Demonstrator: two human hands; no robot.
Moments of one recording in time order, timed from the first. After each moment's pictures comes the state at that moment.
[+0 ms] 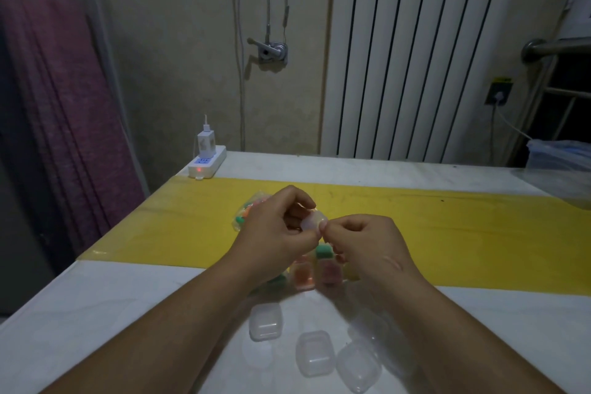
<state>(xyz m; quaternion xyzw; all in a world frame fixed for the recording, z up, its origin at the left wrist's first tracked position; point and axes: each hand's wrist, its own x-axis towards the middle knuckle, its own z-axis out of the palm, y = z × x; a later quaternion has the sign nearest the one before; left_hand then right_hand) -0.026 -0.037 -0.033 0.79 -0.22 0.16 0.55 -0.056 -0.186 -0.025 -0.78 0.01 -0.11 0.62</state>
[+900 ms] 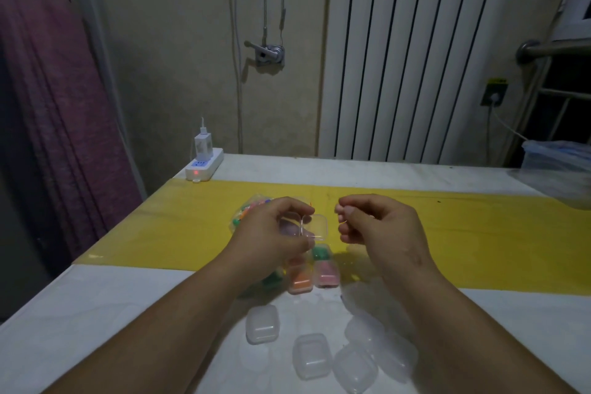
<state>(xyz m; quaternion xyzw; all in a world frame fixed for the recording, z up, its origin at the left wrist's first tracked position) -0.029 -0.033 -0.026 0.81 -0.16 0.09 0.55 -0.050 -0.205 -0.014 -0.71 -0.02 -0.18 0.68</state>
